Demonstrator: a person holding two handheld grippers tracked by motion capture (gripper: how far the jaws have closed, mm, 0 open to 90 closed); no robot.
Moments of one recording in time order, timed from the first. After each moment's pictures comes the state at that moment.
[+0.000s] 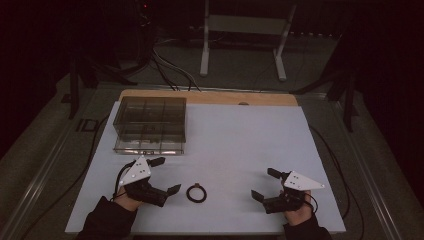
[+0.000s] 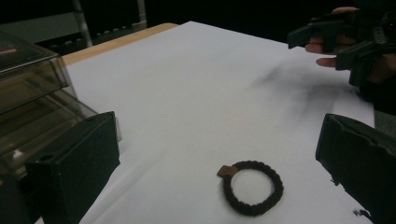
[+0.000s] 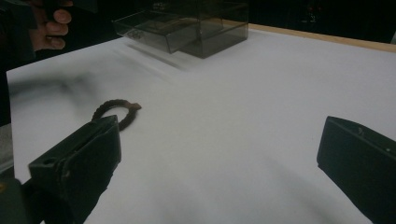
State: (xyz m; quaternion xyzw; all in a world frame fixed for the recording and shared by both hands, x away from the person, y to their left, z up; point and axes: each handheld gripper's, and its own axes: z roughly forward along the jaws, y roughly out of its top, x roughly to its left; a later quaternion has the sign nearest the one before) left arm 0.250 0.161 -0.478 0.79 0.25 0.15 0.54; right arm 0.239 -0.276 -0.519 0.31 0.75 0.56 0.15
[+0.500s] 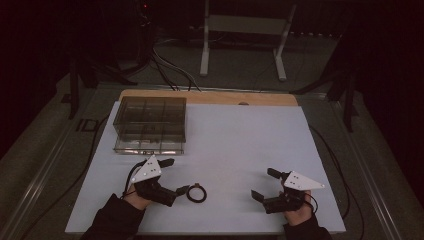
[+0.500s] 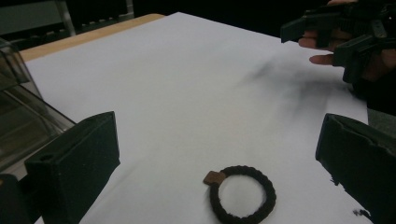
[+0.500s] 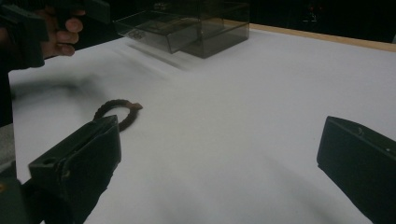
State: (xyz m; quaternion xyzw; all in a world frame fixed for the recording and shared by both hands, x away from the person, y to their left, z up) left arm 0.257 0.143 -0.488 0.80 0.25 0.12 0.54; right arm 0.239 -0.276 -0.519 0.31 0.75 0.56 0.15
